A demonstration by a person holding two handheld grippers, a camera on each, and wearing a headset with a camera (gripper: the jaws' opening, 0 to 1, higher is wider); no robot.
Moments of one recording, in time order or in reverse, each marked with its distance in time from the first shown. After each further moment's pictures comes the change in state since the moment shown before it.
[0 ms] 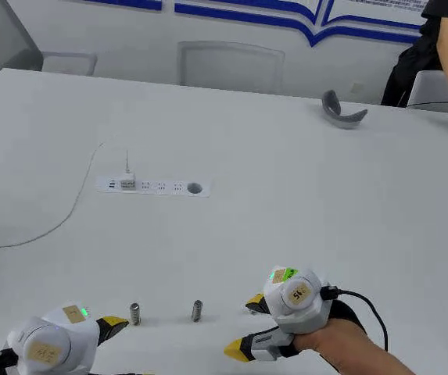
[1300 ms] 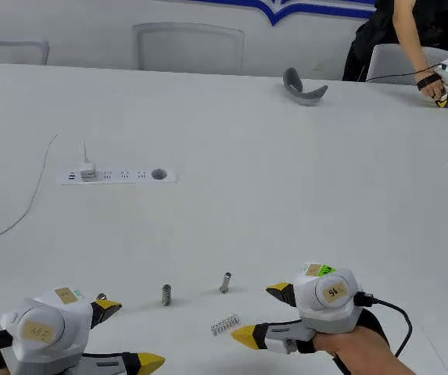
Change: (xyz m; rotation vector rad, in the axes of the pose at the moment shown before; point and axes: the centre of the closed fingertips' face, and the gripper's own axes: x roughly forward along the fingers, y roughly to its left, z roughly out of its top) left arm 0.028 -0.016 0.014 0.026 0.011 -0.044; right arm -0.062 -0.019 -0.043 0.254 -0.167 -0.164
